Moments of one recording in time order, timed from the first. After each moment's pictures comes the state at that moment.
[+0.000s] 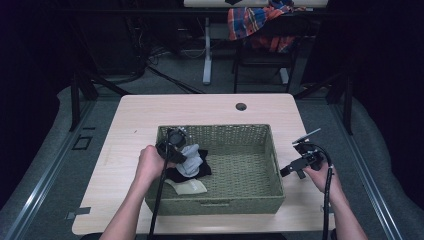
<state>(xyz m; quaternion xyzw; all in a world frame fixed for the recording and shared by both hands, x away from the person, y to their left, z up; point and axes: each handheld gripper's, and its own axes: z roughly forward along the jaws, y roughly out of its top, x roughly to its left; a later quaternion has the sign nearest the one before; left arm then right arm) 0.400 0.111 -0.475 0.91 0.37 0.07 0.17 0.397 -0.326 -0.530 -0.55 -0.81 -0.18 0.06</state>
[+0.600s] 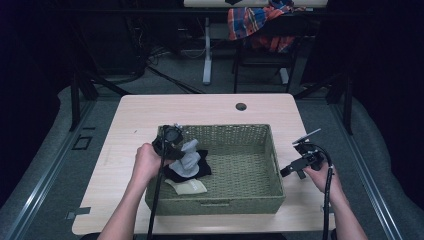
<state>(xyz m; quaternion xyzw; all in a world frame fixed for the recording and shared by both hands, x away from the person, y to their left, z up) 0.394 0.118 -0.455 0.90 0.38 0.09 0.20 0.397 -0.327 -0.532 -0.56 -0.80 -0.18 0.06</state>
